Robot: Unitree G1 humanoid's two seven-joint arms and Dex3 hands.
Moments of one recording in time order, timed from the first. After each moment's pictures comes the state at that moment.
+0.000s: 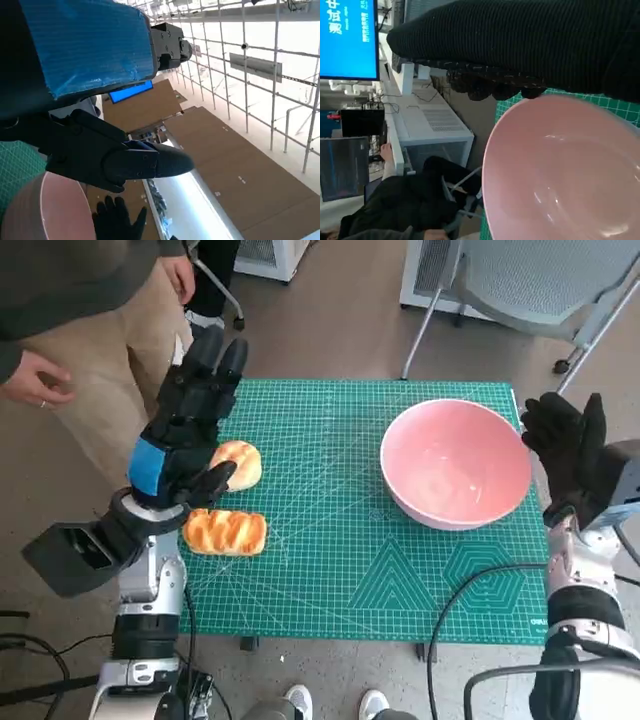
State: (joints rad) left arm -0.52 0.20 0.19 0.36 -0.39 -0.56 -0.63; right arm -0.89 -0.39 -0.34 1.32 0.11 -0.38 0.21
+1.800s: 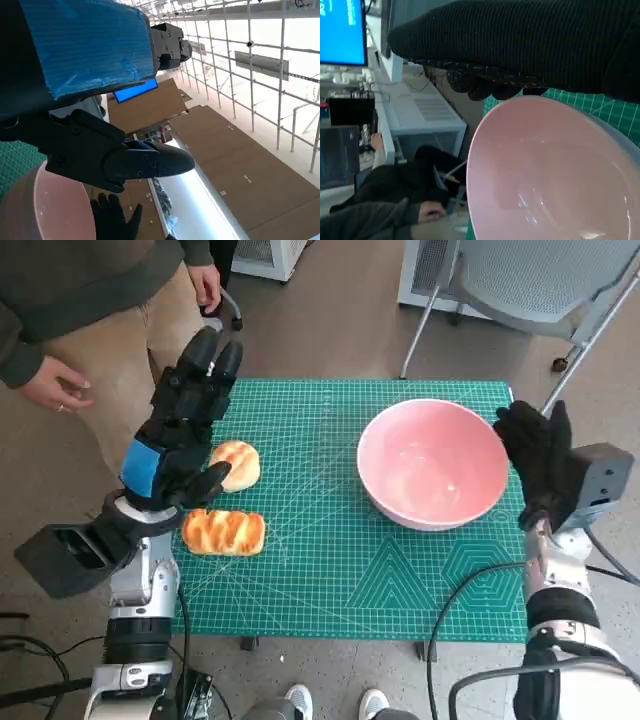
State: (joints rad) left arm -0.50 0.22 0.19 0.33 -0.39 -0.53 -0.62; right arm -0.88 -0.31 -0.30 1.32 0.07 -0.42 0.21
